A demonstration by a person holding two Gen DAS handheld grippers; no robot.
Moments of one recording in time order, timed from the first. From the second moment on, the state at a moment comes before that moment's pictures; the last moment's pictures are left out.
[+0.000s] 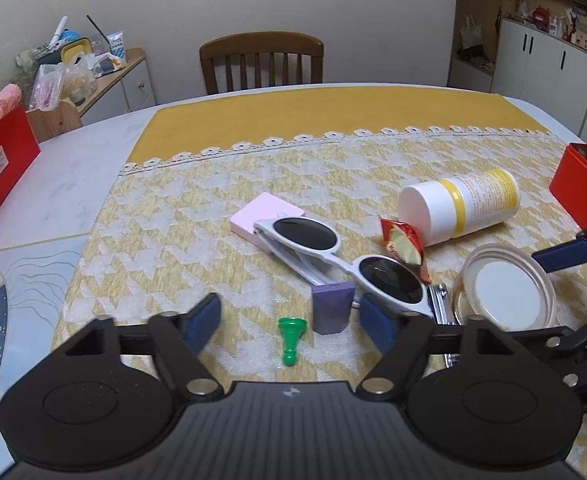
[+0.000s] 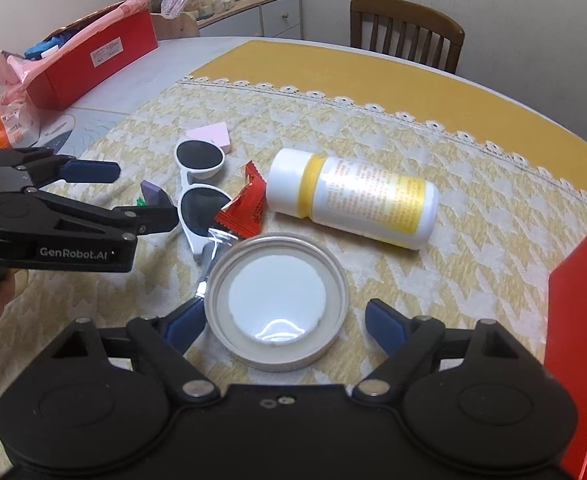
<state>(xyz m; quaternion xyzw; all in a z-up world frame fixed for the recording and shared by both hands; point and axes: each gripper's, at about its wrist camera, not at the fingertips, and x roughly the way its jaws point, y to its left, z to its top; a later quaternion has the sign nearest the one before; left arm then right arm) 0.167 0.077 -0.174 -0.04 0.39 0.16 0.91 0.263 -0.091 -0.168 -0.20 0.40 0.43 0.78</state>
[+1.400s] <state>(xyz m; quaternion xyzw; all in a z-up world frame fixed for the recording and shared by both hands) 0.152 0.029 -0.105 -0.06 0.38 0.12 0.91 0.237 -0.154 -0.092 -0.16 0.36 0.43 0.81</state>
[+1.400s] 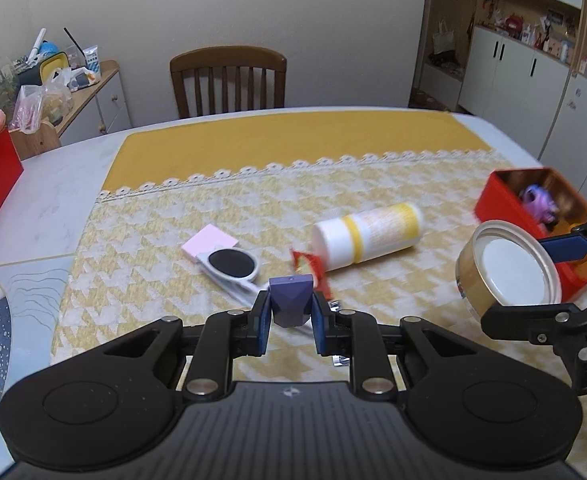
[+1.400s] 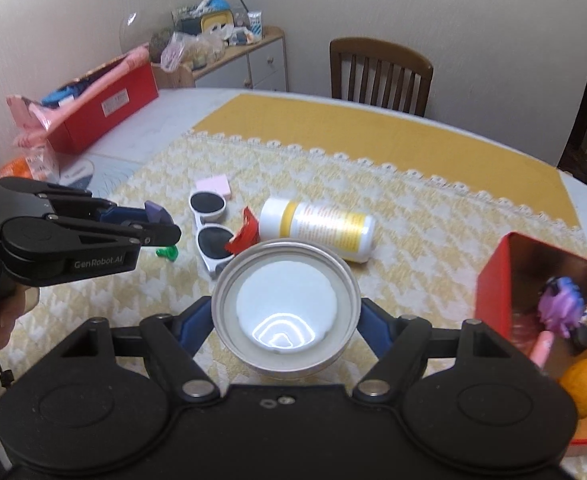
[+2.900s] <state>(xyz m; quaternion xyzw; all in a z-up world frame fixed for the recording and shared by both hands) 0.306 -0.184 -0.081 -0.02 0.44 -0.04 0.90 0.366 -0.346 -0.085 -0.16 0.35 0.33 0.86</state>
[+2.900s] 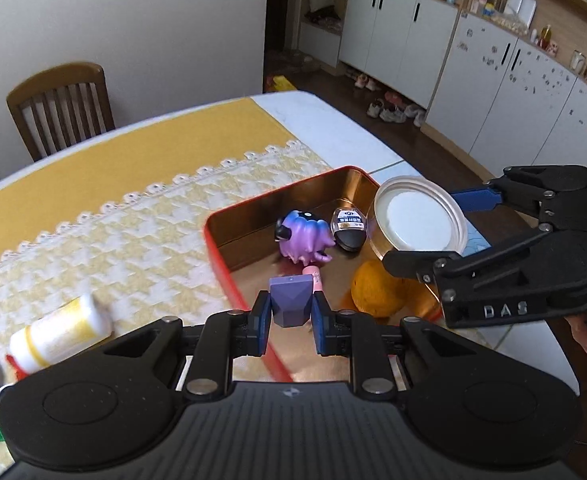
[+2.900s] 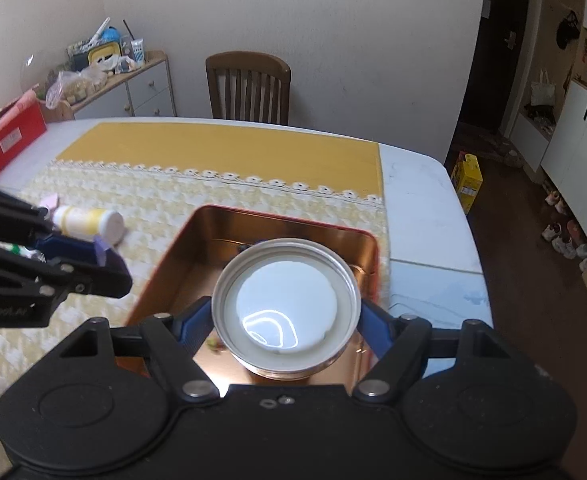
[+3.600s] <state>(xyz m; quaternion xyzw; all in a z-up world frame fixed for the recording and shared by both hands) 0.383 -0.206 -0.131 0.01 0.50 -0.01 0.87 0.396 -0.330 -0.112 -0.24 0.36 0.36 0.82</state>
